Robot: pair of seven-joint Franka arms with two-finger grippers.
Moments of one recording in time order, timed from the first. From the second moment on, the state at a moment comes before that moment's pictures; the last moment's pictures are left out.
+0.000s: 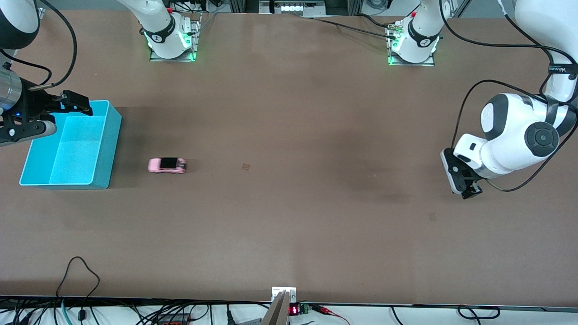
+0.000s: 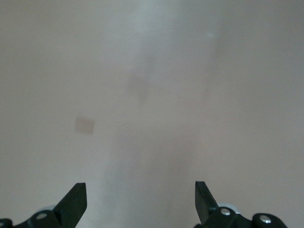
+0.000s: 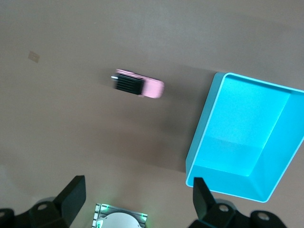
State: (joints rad) left arm 0.26 0.37 -0.27 -1.87 0.09 2.20 1.08; right arm 0.20 0.15 -0.20 -1.49 0.01 1.44 -0.25
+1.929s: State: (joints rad) left arm 0.08 0.13 -0.03 -1.64 -0.04 1.79 -0.06; right arm 0.02 0.09 0.01 -2.25 -0.16 2.35 -1.36
